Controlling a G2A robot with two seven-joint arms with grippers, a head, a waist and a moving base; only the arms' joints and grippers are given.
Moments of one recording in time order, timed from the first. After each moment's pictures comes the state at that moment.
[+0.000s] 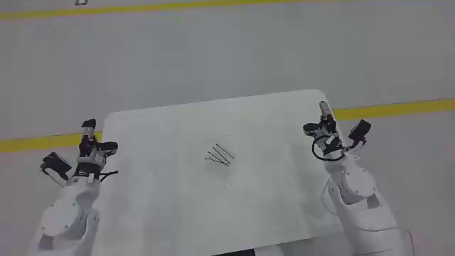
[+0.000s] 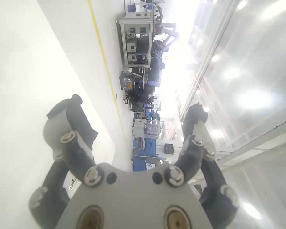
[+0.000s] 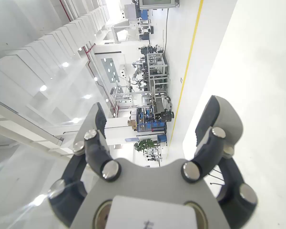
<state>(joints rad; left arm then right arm) 1.73 -1.15 -1.60 -1.80 -0.42 0.00 0.00 -1.73 -1.15 1.60 -1.80 0.42 0.00 0.00</state>
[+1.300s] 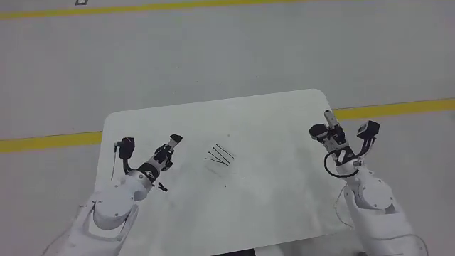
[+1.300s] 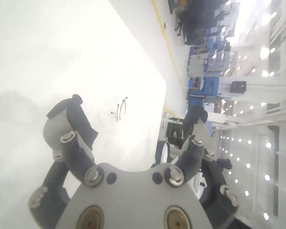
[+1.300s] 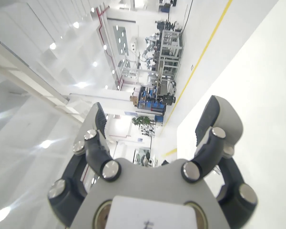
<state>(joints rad) 1.60 -1.14 -1.28 -1.88 0.07 0.34 -0.33 -1.78 -1.13 1.73 -1.69 0.35 -0.34 0.41</state>
